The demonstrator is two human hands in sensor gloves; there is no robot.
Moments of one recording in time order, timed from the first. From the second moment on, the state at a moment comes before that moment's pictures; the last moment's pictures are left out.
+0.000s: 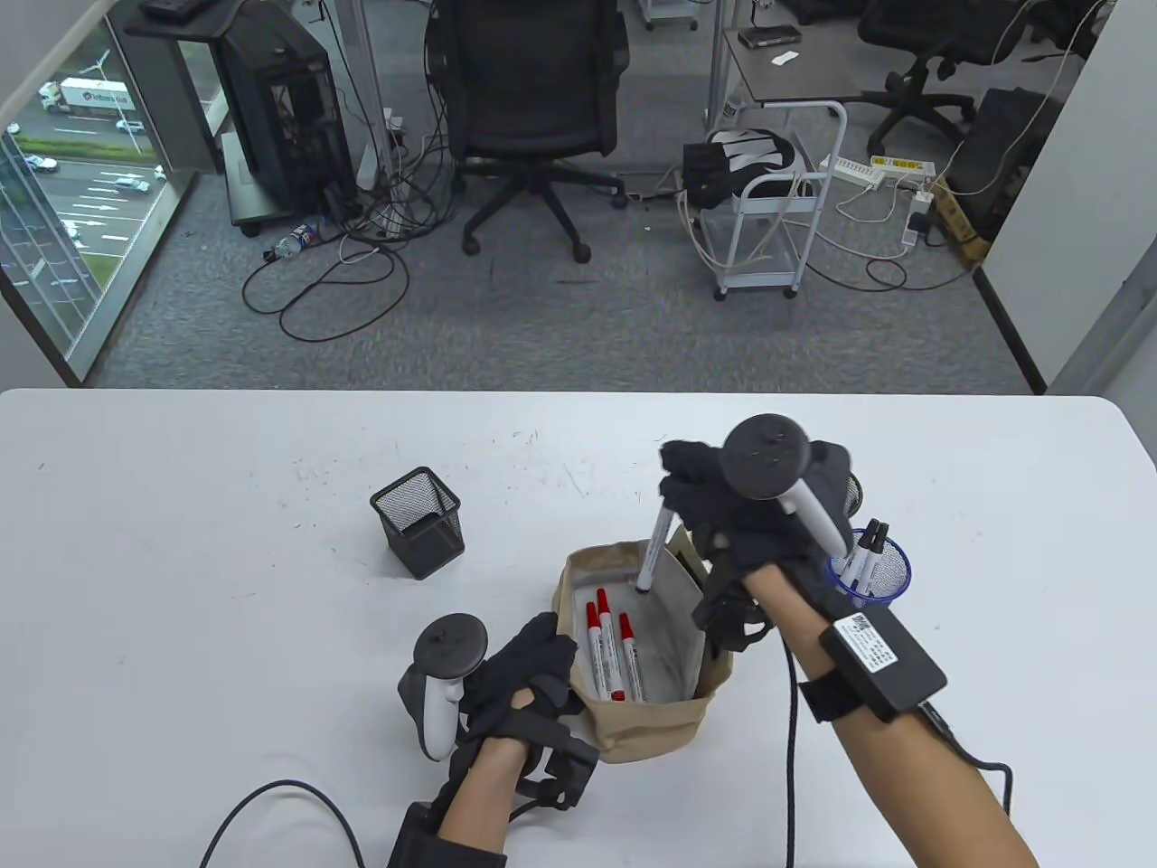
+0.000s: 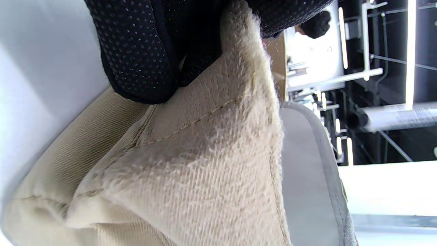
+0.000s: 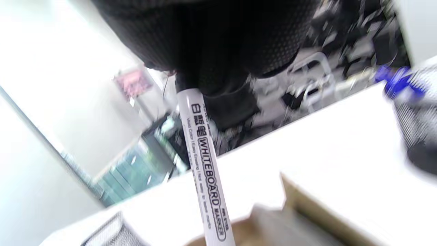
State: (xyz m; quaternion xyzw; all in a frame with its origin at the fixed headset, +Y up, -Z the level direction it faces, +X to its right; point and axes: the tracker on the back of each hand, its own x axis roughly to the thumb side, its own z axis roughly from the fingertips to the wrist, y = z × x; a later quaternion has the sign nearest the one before) left_hand -0.118 -0.772 -0.328 -0.16 0.09 0.59 0.79; right_hand 0.158 -0.560 -0.410 0.02 -0.02 0.96 0.29
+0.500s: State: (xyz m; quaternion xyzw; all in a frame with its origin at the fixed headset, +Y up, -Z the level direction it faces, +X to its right) left_hand -0.117 -0.772 -0.327 -0.16 0.08 0.59 0.79; right_hand 0.279 -0.594 -0.405 -0.16 -0.08 0.97 0.14
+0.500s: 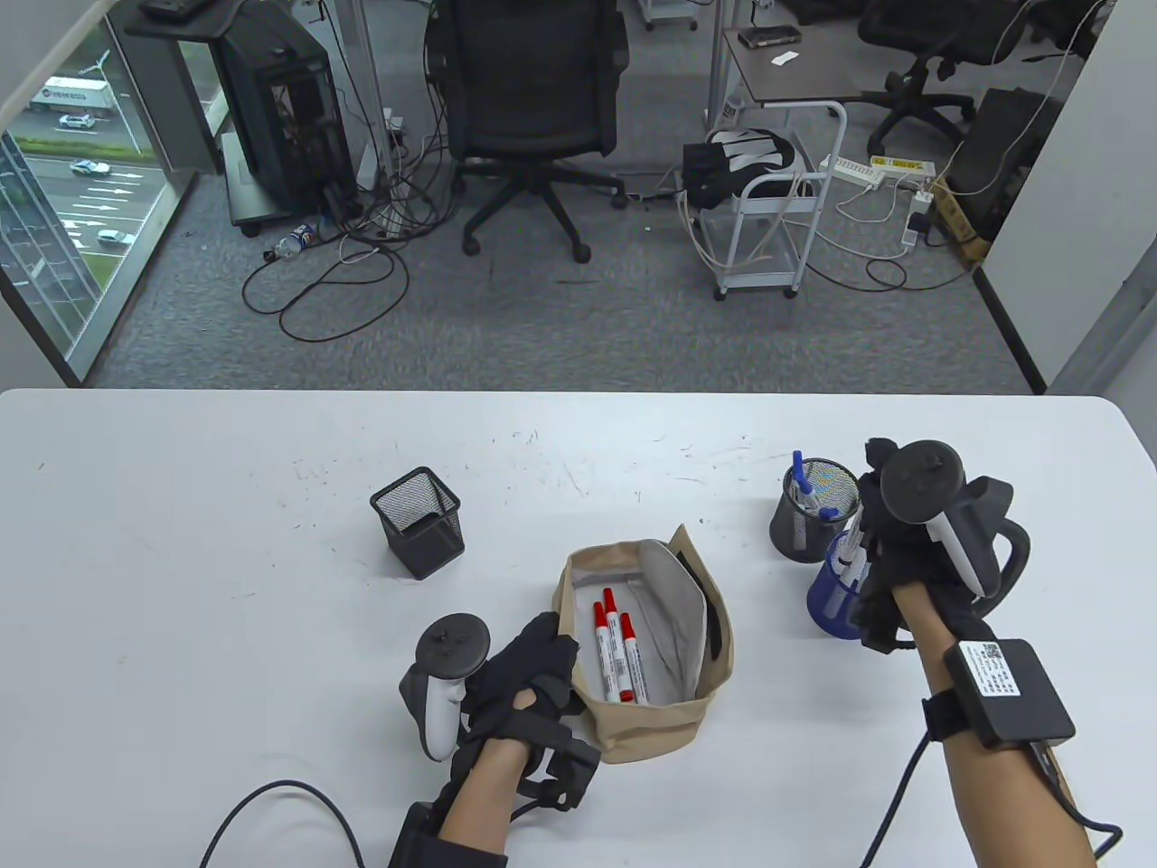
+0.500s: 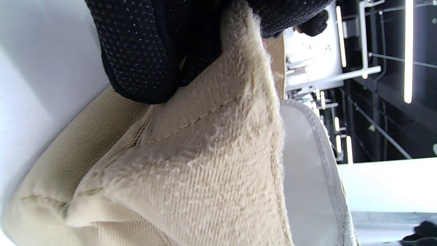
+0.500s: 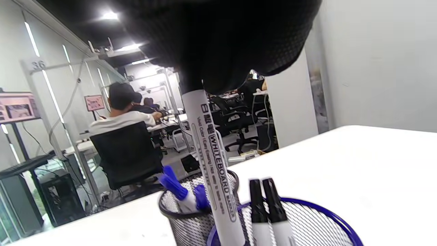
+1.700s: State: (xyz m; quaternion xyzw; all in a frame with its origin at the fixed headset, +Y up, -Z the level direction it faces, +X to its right) left_hand -0.113 -0.756 -0.332 -0.14 0.14 0.43 0.88; right_hand 0.172 -0.701 -0.363 0.00 0.17 0.96 0.21
